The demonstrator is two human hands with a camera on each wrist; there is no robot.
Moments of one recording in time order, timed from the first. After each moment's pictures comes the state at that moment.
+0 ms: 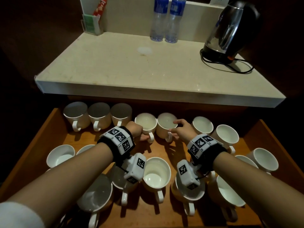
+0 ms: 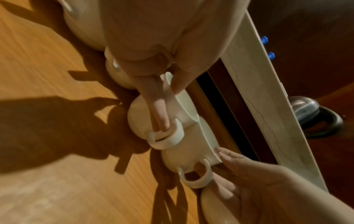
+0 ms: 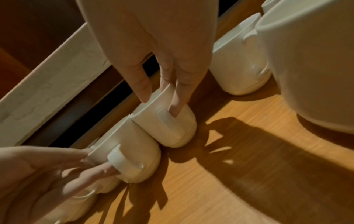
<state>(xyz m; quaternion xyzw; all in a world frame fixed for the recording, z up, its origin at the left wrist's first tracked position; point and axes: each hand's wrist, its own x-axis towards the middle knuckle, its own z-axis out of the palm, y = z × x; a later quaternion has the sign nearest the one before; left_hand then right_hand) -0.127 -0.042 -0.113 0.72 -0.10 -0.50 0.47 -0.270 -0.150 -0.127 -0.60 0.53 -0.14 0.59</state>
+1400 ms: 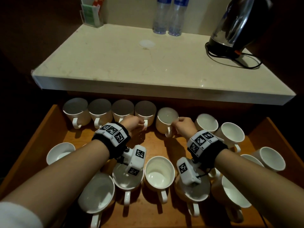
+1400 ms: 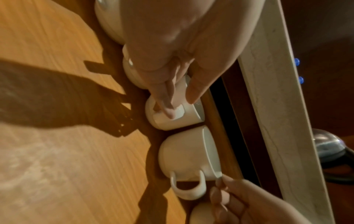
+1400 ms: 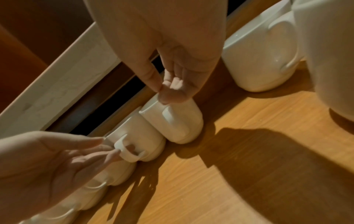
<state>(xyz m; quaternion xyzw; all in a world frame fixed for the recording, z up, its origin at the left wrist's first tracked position) -0.109 -0.042 -0.111 0.68 -0.05 -0.51 0.52 -0.254 -0.147 -0.122 -0.67 0.54 -0.12 0.50</state>
